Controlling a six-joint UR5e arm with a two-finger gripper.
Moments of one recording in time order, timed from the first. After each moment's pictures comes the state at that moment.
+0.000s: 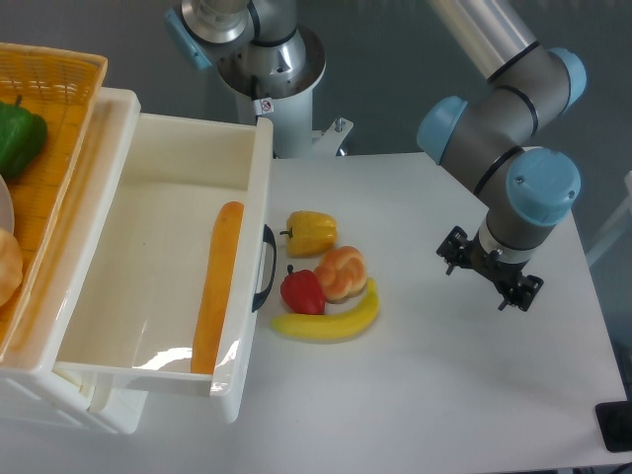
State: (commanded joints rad) arm 2.72 -2.10 -1.40 -1.21 1.59 1.37
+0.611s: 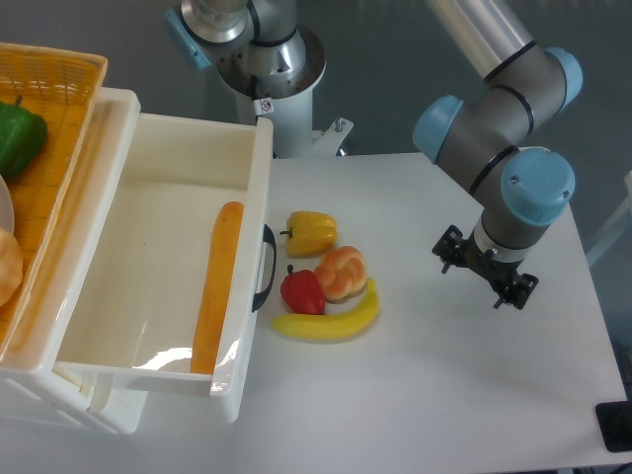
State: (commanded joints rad) arm 2.71 -2.05 -1.50 -1.21 1.59 1.33
